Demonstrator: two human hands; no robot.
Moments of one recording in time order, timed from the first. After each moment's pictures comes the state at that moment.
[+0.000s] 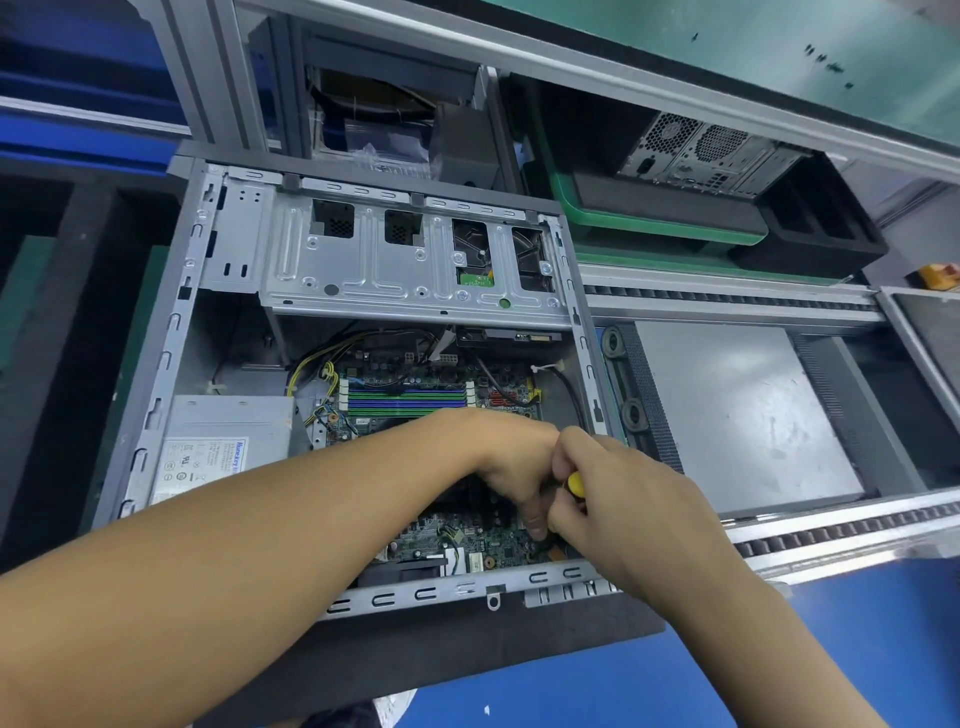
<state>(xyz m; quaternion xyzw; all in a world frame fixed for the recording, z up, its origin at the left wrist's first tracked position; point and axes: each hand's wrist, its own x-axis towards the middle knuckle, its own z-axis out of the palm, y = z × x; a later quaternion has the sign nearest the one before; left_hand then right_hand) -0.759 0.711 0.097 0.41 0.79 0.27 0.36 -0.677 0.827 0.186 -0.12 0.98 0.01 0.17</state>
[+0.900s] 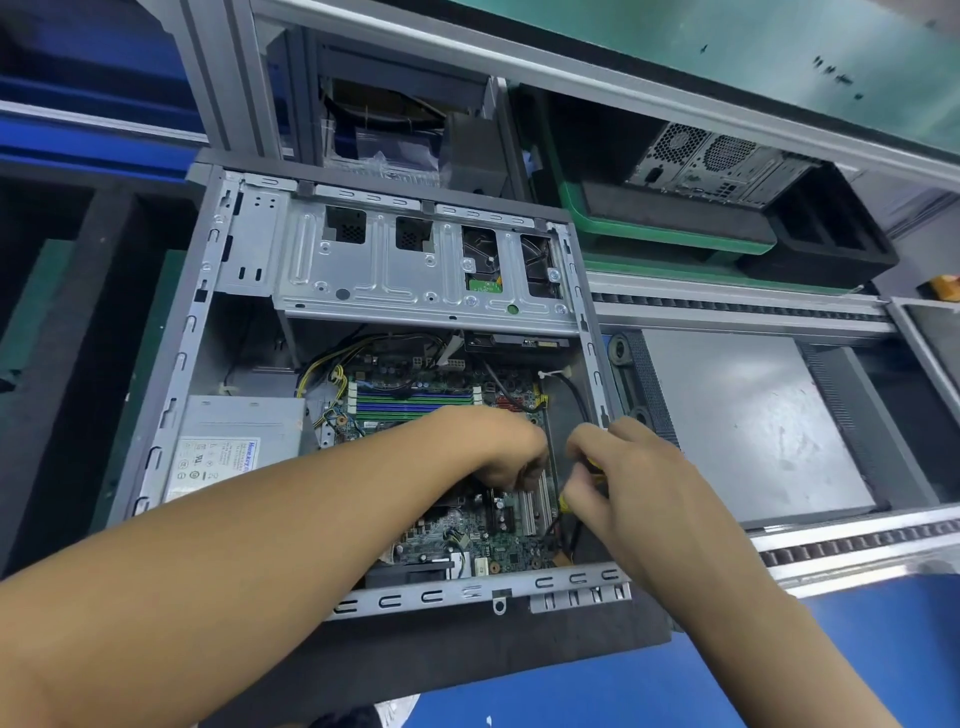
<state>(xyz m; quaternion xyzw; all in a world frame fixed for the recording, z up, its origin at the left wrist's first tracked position) -0.773 0.702 0.079 0.37 0.84 0.15 0.37 -0.679 0.826 0.195 -0.15 0.98 -0.08 0.09</state>
